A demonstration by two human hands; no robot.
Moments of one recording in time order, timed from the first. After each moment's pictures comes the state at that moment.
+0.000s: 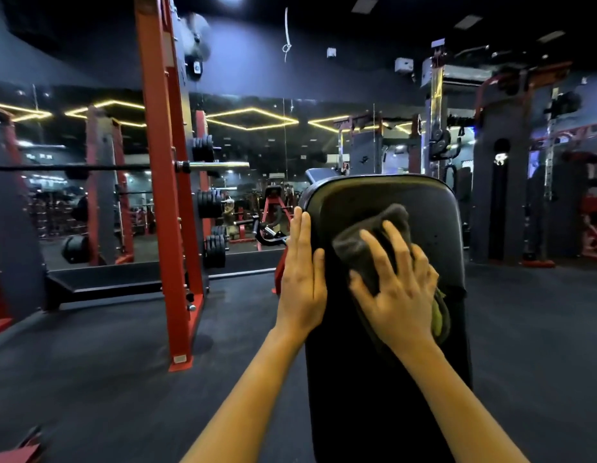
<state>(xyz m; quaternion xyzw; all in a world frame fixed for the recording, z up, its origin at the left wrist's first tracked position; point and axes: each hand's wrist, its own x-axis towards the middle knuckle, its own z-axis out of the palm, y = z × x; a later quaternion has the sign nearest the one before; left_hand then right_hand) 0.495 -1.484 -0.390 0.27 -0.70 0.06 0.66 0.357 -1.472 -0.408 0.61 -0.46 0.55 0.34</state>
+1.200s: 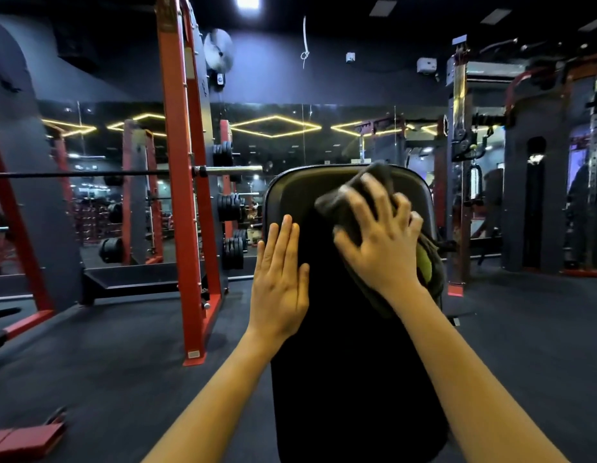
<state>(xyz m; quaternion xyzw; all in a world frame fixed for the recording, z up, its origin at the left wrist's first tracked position) 0.473 -1.474 -0.420 0.40 -0.68 0.29 0.55 0.308 -1.495 -0.364 0.66 -0.40 0.54 0.34</state>
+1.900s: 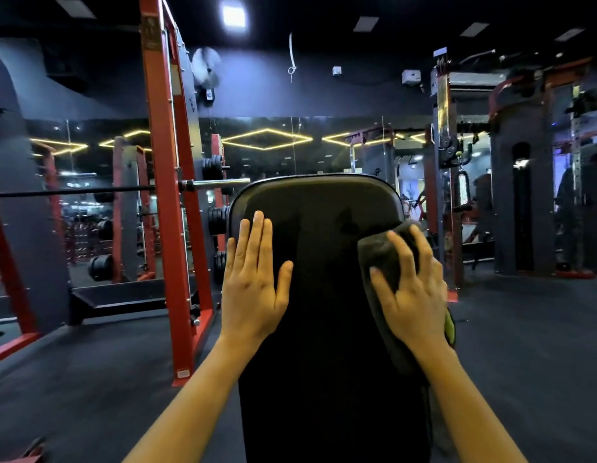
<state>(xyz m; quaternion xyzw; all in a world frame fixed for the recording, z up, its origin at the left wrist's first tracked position) 0.458 -1.479 -0.397 0.45 -0.64 0.38 0.49 0.235 -1.511 -0.423 0.64 -0.45 0.59 0.20</state>
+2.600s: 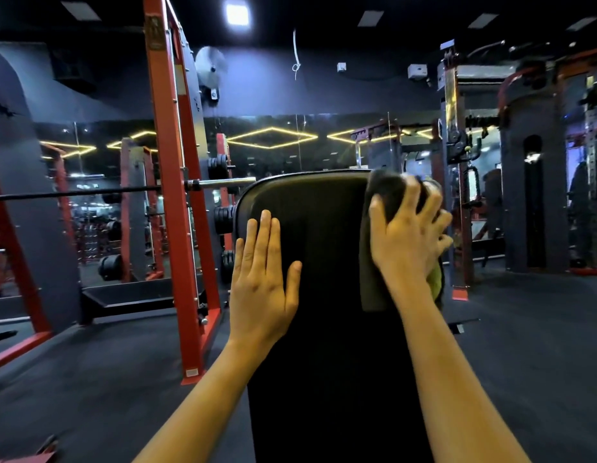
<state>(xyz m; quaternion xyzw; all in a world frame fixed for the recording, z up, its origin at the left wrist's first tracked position) 0.458 -1.478 -0.398 0.43 -0.64 0.37 0.52 0.275 -1.507 -0.341 0.53 -0.56 0.63 0.13</state>
